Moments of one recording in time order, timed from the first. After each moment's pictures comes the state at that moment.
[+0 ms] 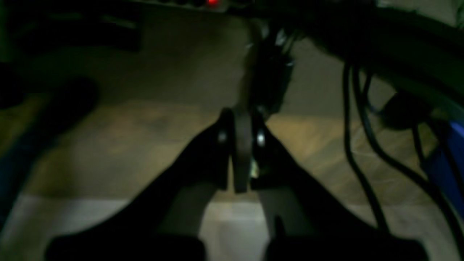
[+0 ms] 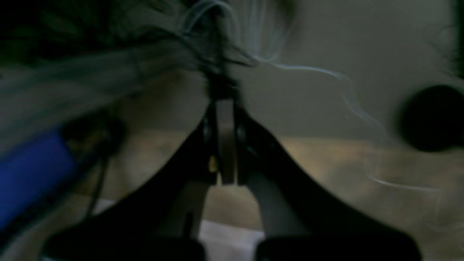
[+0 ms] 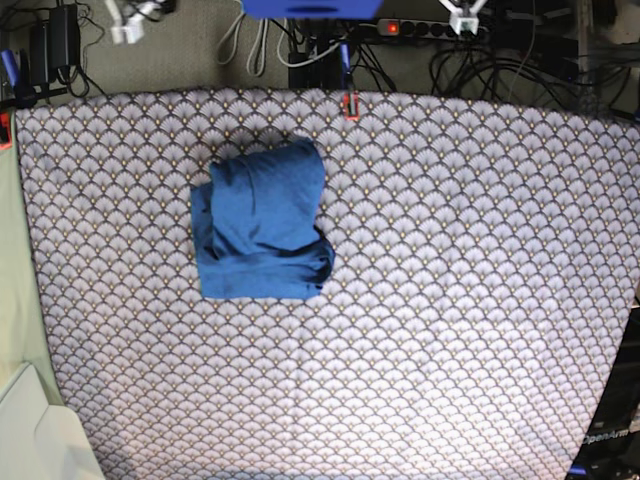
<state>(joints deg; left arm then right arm) 28.1 -0.6 -20.8 50.7 1.3 -20.7 17.7 -25.8 5.5 30.7 46.4 0.4 39.2 -13.7</state>
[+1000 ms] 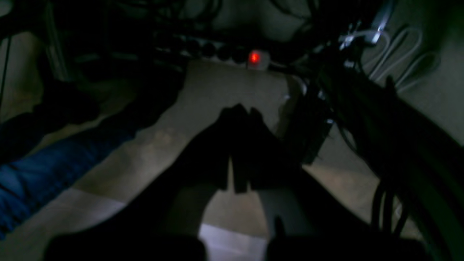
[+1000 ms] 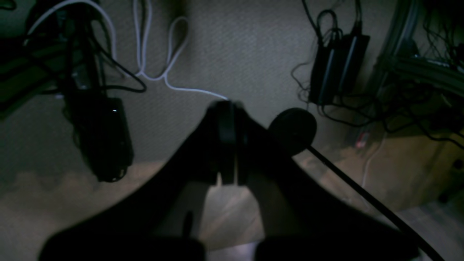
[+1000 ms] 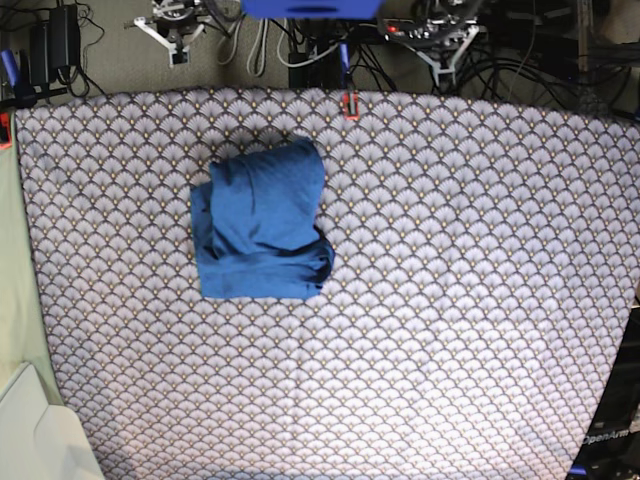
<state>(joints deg) -0.1 -1.9 -16.3 8.2 6.7 5.0 -0.1 -5.7 2.6 30.7 10.6 -35.0 -7.9 10.6</state>
